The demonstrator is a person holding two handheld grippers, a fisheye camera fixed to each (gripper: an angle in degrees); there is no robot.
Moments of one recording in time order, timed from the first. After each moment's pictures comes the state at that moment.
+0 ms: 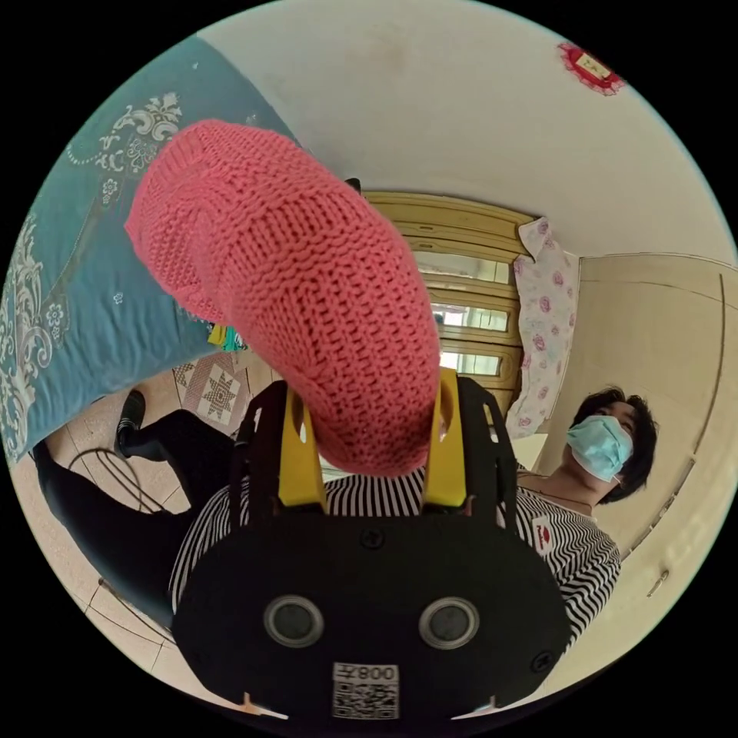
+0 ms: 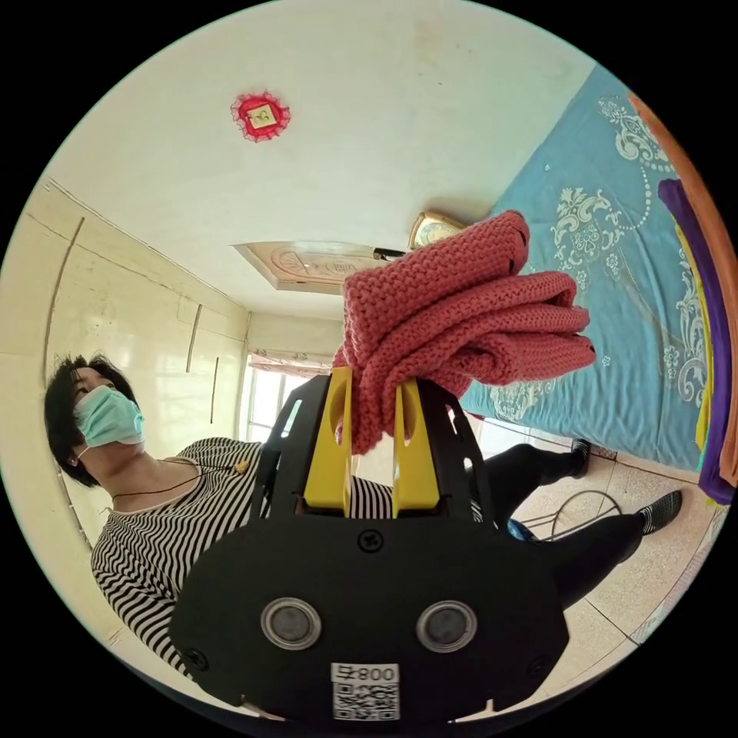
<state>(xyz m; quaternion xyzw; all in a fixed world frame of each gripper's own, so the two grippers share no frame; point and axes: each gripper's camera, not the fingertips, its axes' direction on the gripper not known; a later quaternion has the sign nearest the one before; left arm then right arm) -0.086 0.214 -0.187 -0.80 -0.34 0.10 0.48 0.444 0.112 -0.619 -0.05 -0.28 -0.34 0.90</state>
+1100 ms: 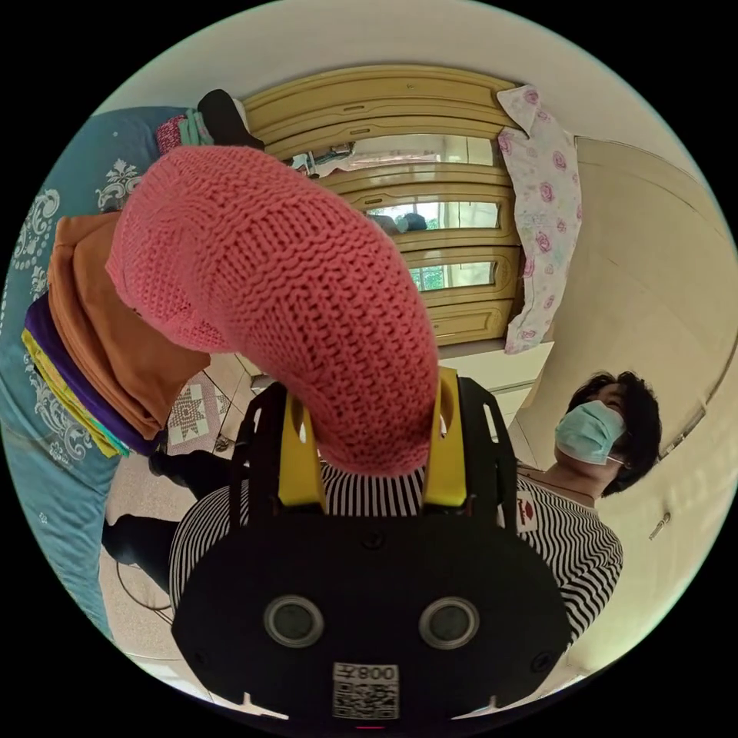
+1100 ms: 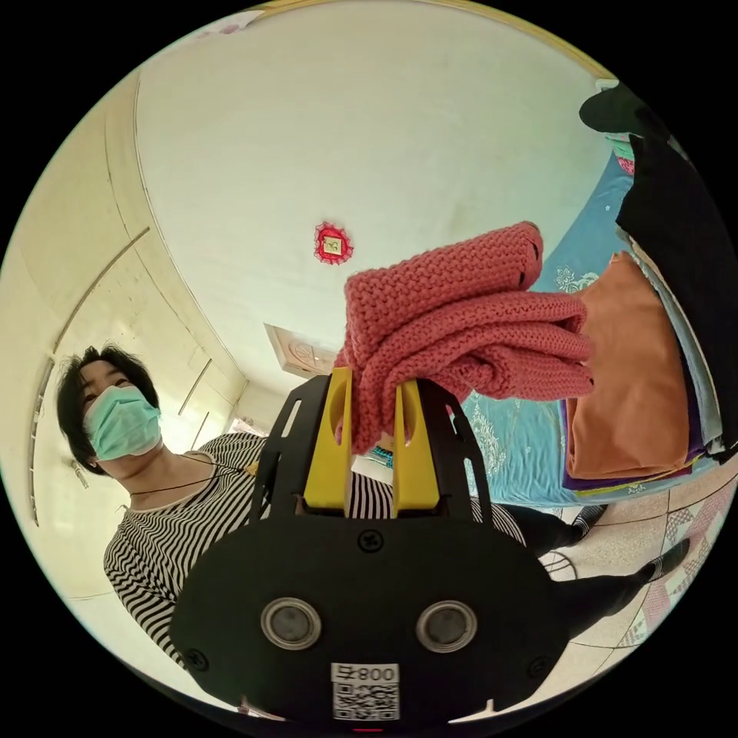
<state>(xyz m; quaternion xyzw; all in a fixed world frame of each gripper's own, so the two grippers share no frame) -0.457 0.480 -0.239 -0.92 -0.24 0.08 0.29 0.618 0.123 -0.917 0.18 -0.30 -0.34 0.87</state>
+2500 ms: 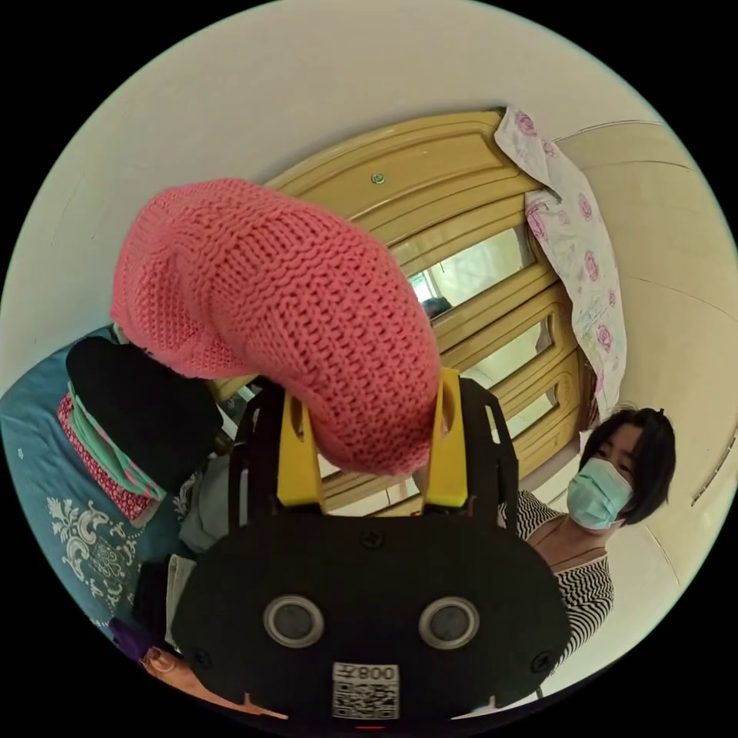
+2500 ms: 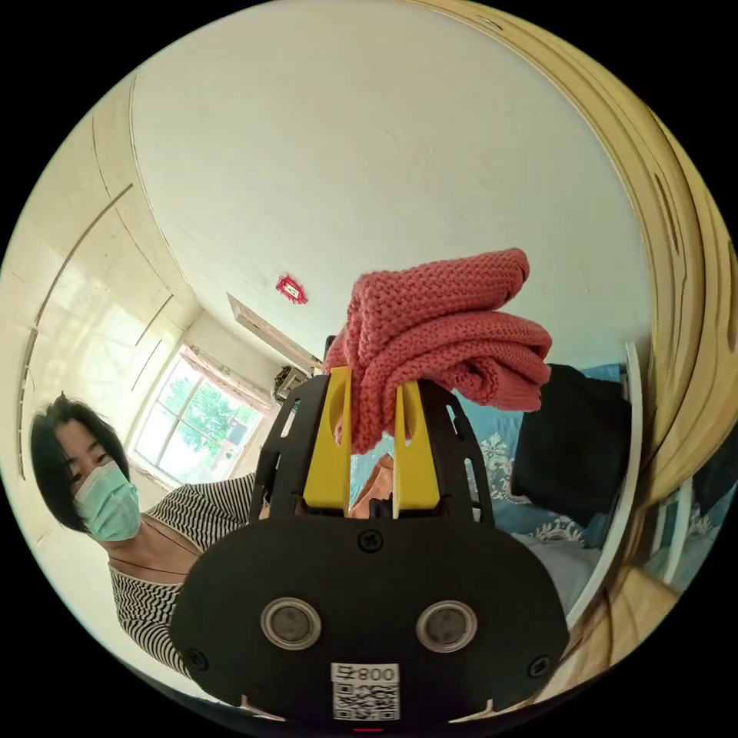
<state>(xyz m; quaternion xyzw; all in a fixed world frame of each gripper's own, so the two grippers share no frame) -0.953 0.745 -0.180 -0.88 -0.10 0.23 0.41 0.516 -0.285 -1.369 0.15 -0.11 -0.49 0.85</state>
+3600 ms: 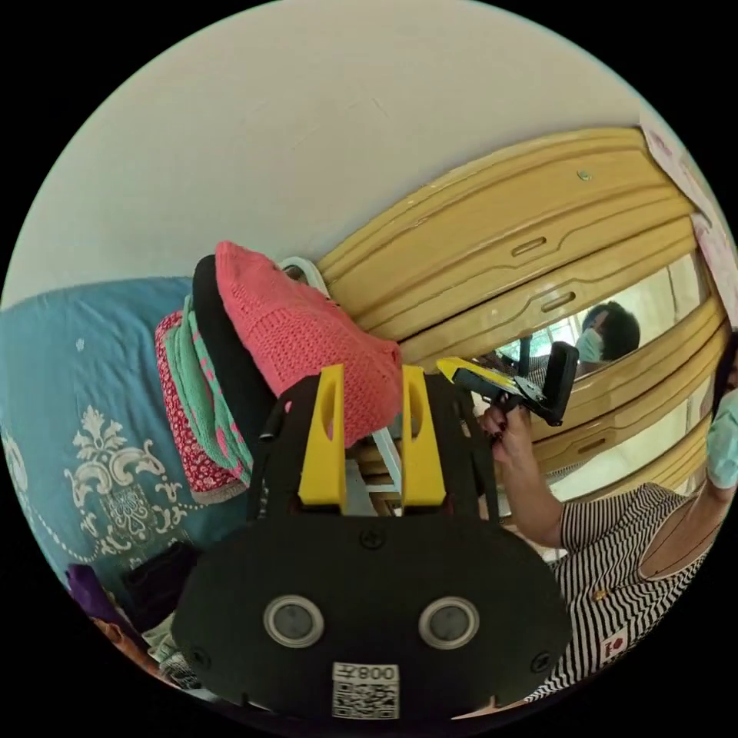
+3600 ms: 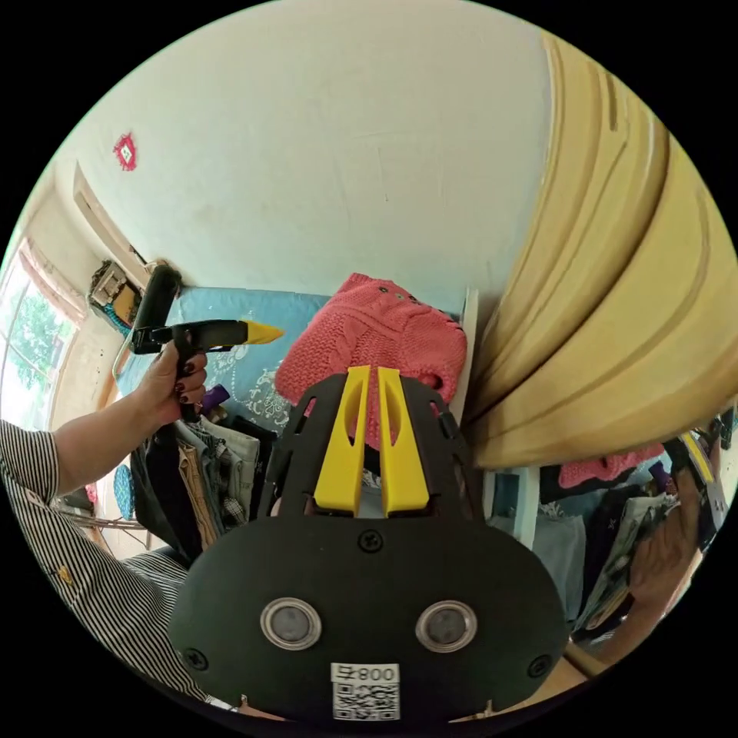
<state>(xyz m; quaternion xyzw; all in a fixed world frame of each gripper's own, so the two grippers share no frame) -1.247 0.633 -0.388 -0.74 -0.29 0.43 0.44 0.517 -0.383 -1.203 0.20 0.29 -0.47 0.81</state>
